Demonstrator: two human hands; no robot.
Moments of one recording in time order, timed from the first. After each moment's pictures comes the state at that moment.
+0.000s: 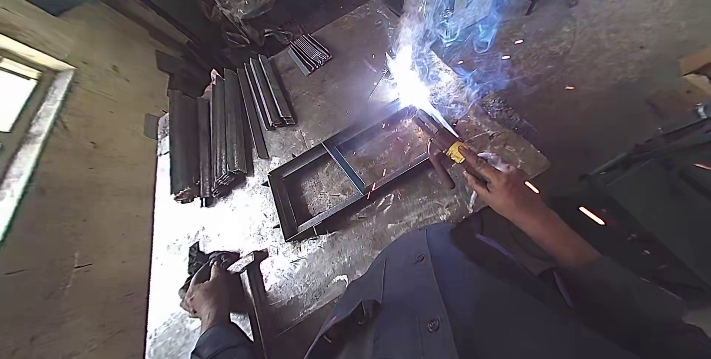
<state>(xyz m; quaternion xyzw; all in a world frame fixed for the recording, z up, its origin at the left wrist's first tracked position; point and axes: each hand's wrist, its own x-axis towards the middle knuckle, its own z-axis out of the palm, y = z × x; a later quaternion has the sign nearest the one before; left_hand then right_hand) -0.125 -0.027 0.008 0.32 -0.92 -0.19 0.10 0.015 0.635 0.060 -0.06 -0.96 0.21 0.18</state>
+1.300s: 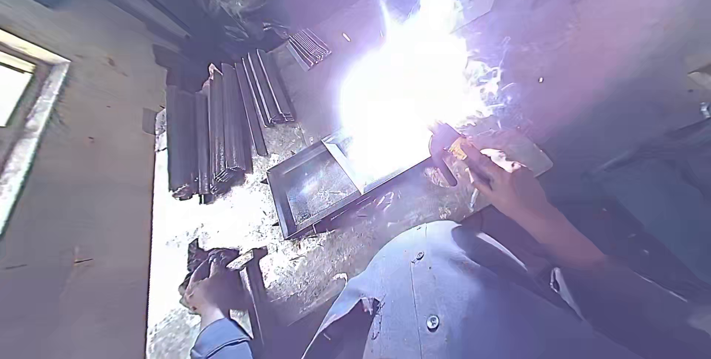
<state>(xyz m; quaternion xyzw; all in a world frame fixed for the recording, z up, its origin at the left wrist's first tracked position) -0.124 -0.023 0.013 0.32 -0.92 -0.20 0.08 0.012 0.638 0.067 -0.05 -0.97 0.18 0.17</state>
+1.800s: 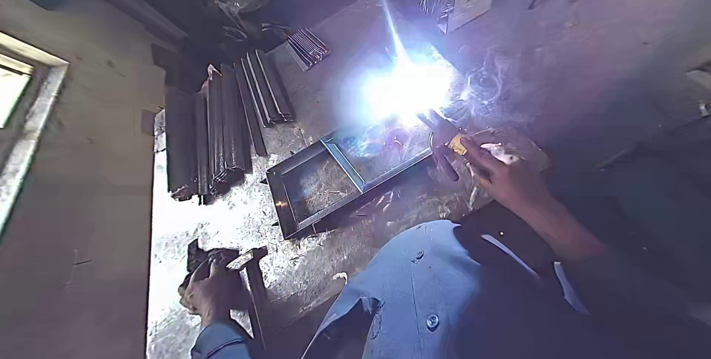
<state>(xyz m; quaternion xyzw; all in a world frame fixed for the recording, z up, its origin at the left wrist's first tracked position) -0.127 -0.025 0.008 0.34 -0.92 -0.18 0.09 0.007 0.646 0.069 -0.04 -0.97 0.19 0.17</state>
